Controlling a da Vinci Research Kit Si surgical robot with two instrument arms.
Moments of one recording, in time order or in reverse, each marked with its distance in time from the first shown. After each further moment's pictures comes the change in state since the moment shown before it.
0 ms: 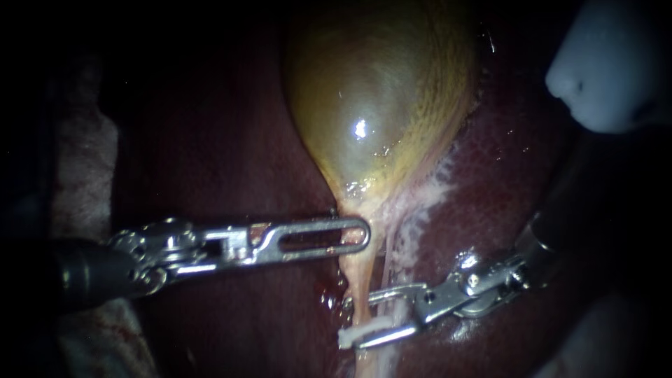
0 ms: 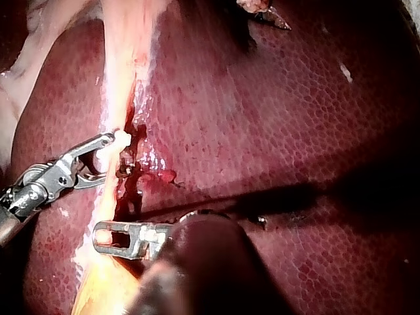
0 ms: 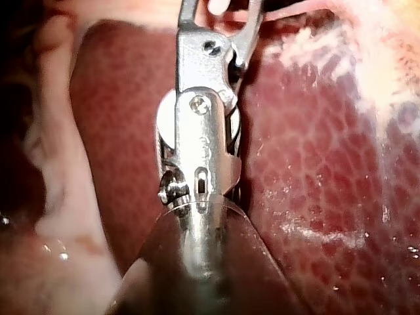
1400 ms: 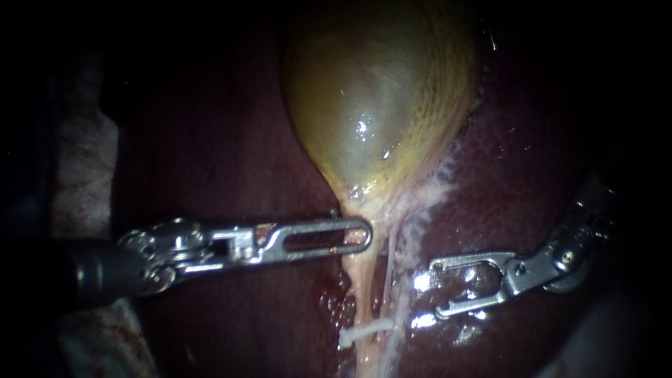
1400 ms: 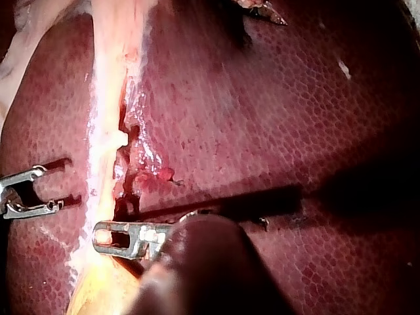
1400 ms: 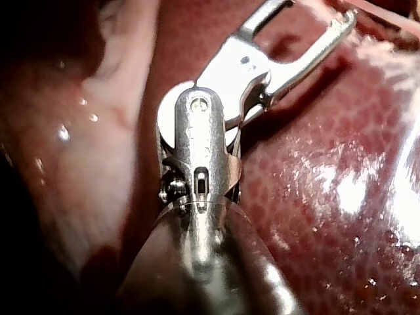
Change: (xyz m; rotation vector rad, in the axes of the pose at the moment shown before) right arm 0.003 -0.002 -0.012 -0.074 0.029 -0.149; left arm 0.000 -0.003 0.001 0.000 0.004 0.016
